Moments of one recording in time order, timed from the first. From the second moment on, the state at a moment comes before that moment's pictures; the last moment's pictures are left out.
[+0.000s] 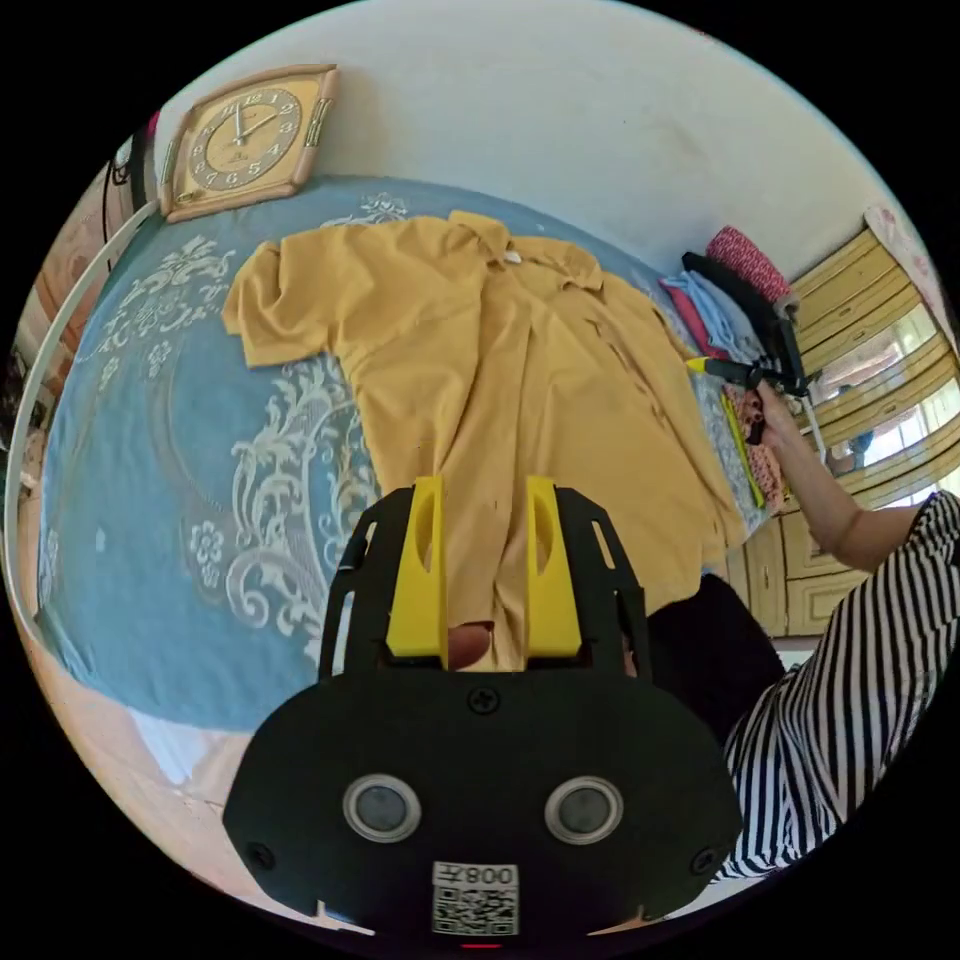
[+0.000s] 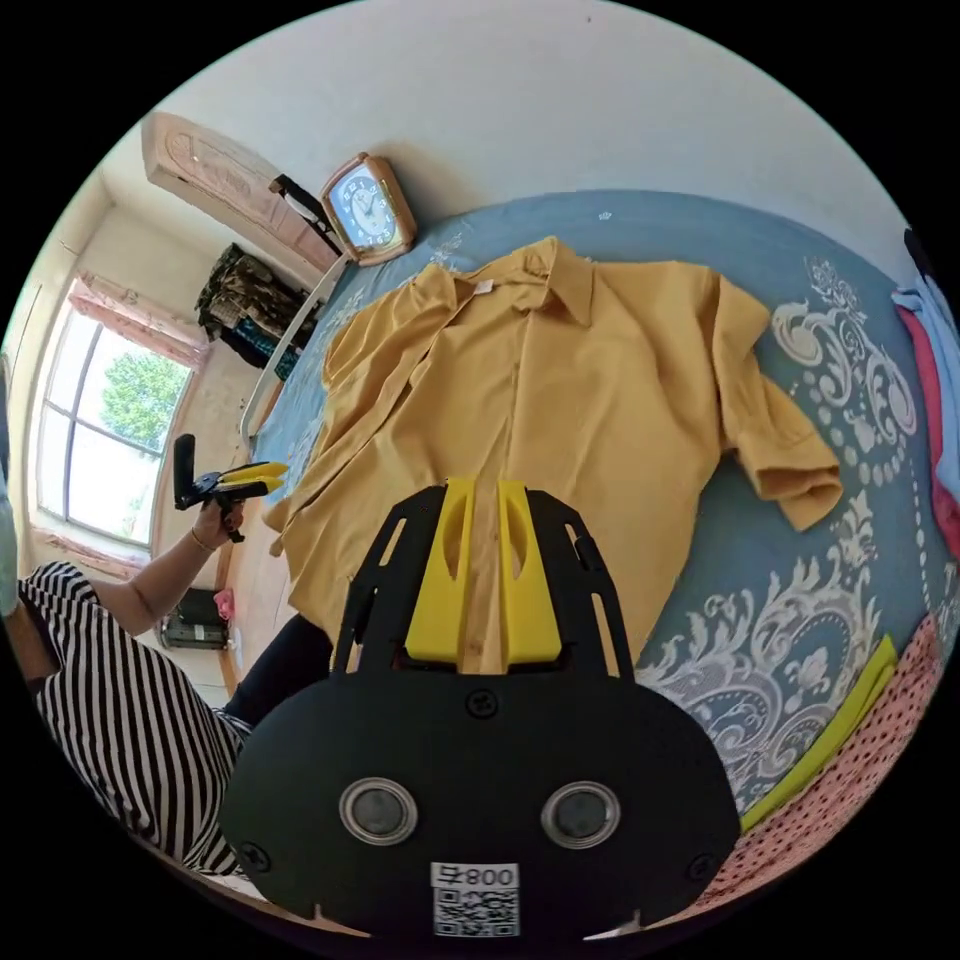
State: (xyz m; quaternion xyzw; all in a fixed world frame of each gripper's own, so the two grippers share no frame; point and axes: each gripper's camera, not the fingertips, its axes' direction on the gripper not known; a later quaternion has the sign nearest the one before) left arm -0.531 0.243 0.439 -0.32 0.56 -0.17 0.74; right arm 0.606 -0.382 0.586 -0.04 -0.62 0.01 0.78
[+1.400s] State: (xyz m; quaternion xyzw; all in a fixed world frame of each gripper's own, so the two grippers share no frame) left arm -0.504 0.530 0.334 -0.47 0.49 -0.38 0.62; right arm 0.636 -0.170 0.591 -0.23 -0.56 0.18 0.77
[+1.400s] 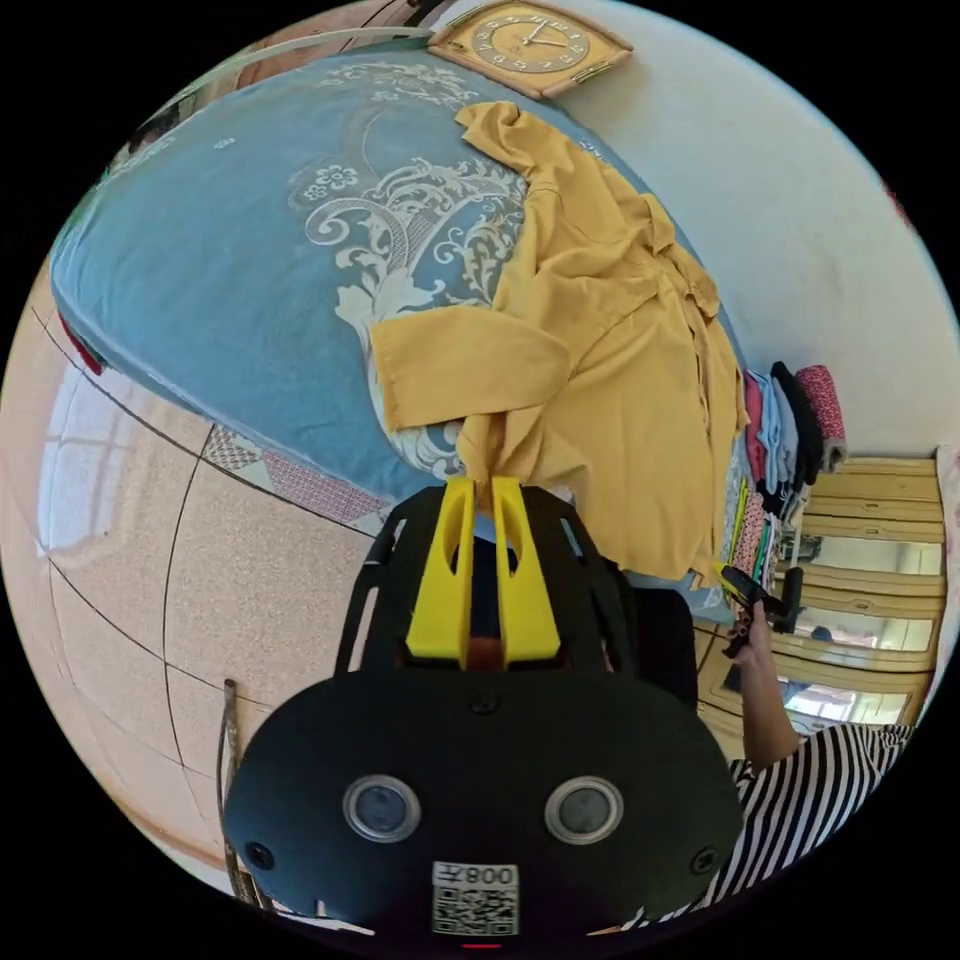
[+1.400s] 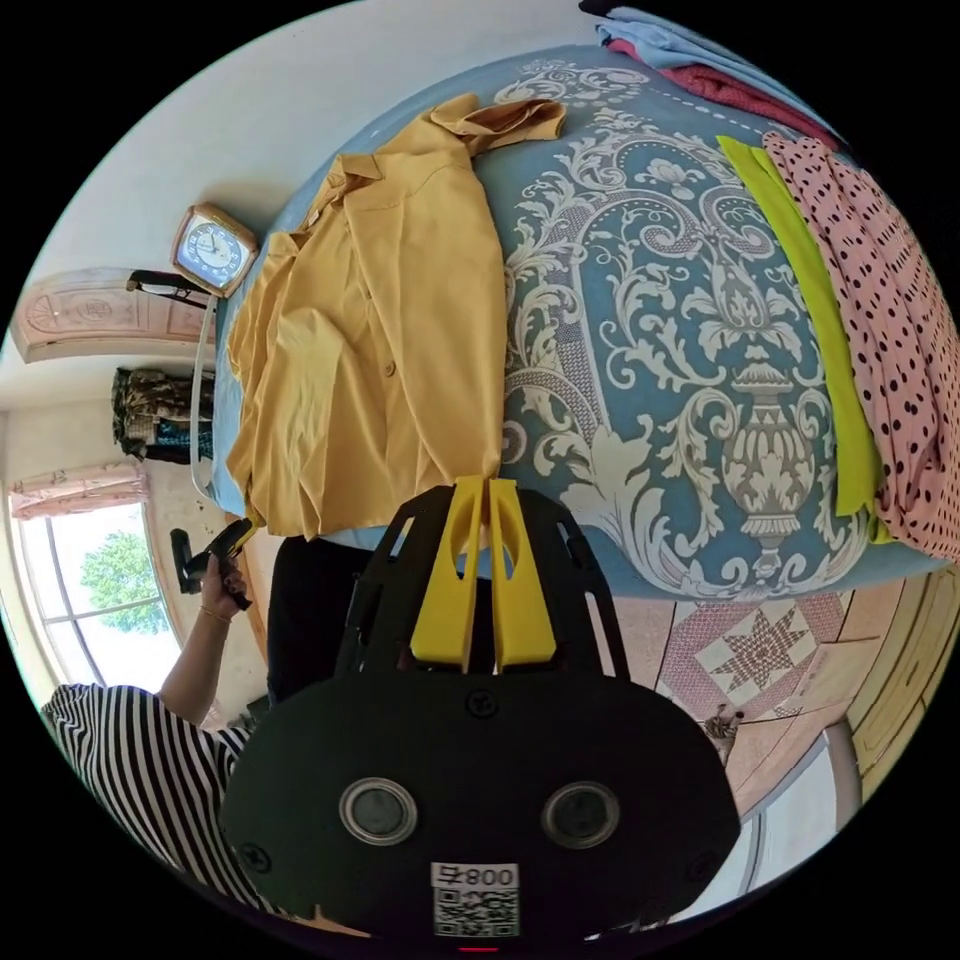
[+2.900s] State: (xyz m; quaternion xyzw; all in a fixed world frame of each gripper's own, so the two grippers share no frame) left arm -0.419 0.492 0.312 -0.38 0.46 -0.13 0.79; right arm 0.378 -0.503 0.662 -0.11 -0.68 0.05 0.72
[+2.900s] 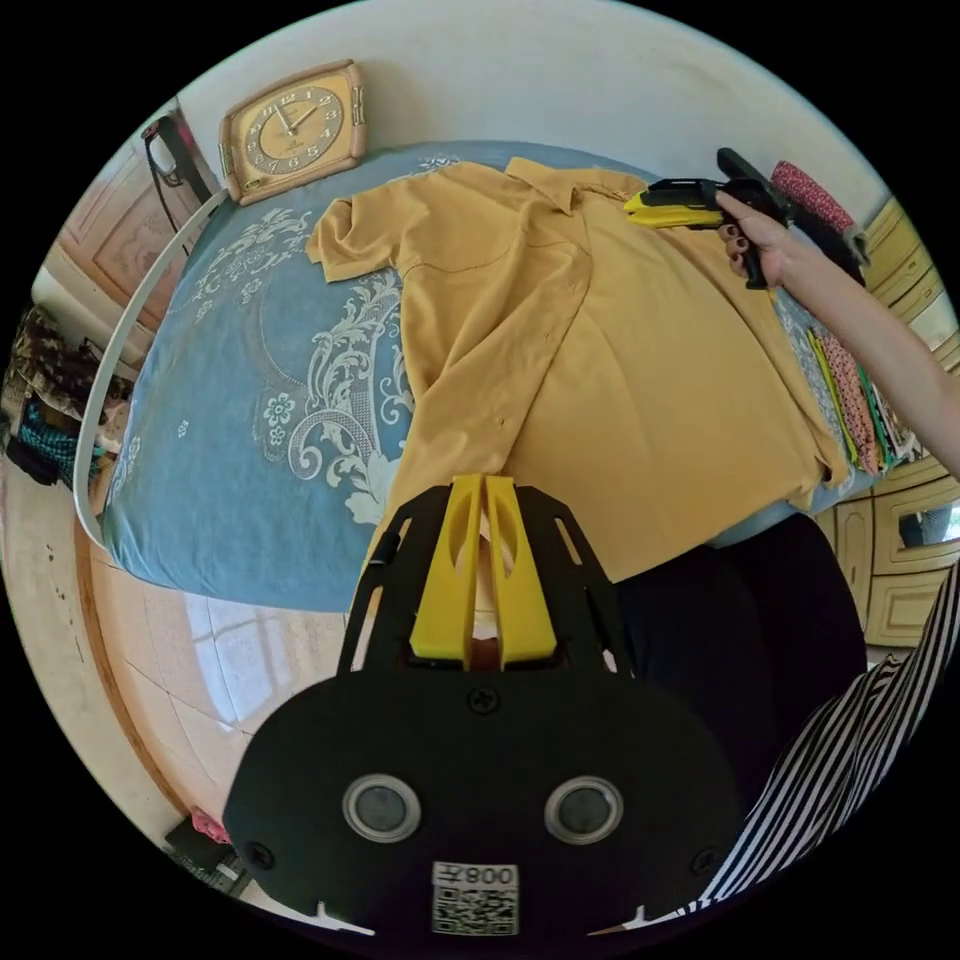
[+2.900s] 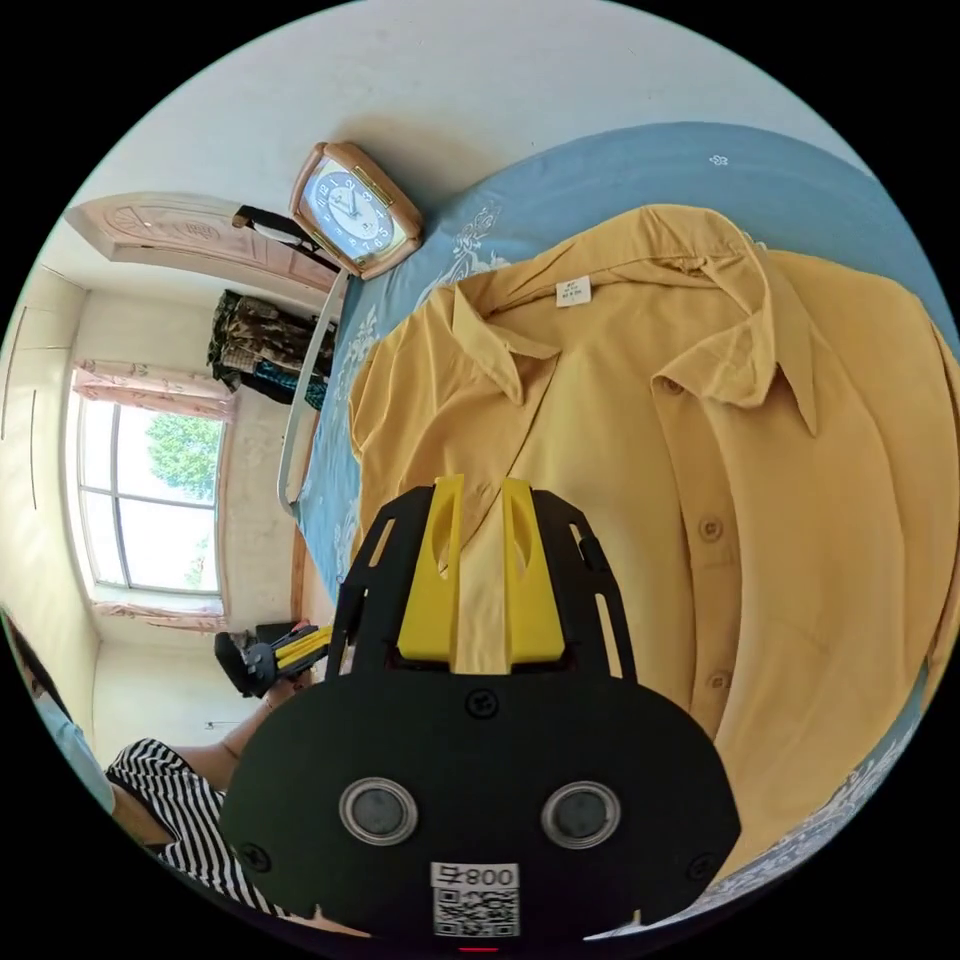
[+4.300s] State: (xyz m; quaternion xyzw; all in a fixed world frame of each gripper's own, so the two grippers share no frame) left arm -0.484 0.472 0.380 -0.29 0.64 -0.17 0.69; right arm 0.231 -0.605 0.659 0.06 -0.46 -0.12 0.88
